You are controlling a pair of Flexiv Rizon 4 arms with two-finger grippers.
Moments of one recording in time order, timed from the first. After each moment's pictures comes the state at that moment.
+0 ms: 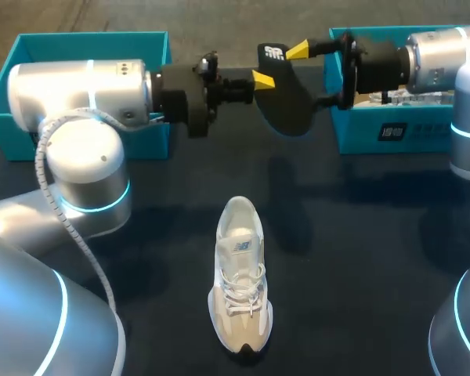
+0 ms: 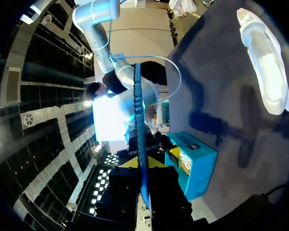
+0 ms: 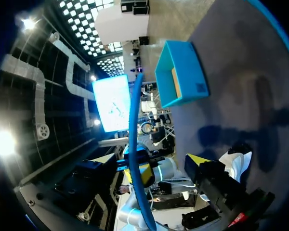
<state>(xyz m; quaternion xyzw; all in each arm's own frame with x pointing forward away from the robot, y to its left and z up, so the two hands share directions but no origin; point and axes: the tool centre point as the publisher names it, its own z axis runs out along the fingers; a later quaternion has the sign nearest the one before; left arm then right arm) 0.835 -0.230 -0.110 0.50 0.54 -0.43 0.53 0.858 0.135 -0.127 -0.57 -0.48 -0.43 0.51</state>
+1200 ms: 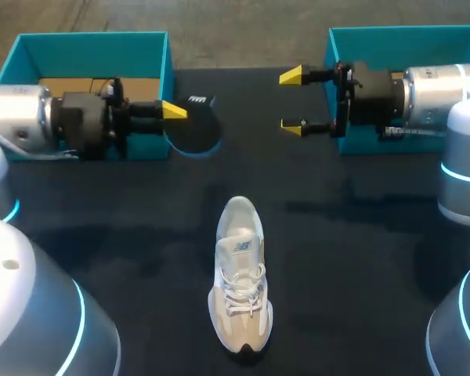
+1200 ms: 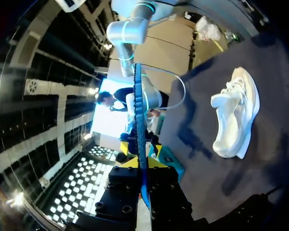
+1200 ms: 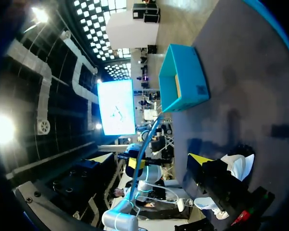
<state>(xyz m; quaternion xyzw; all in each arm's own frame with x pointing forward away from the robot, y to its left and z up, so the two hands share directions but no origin) 0.779 -0.090 -0.125 0.41 0.61 -0.52 0.43 0.824 0.149 -0.145 -0.57 -0.48 -0.49 0.46</state>
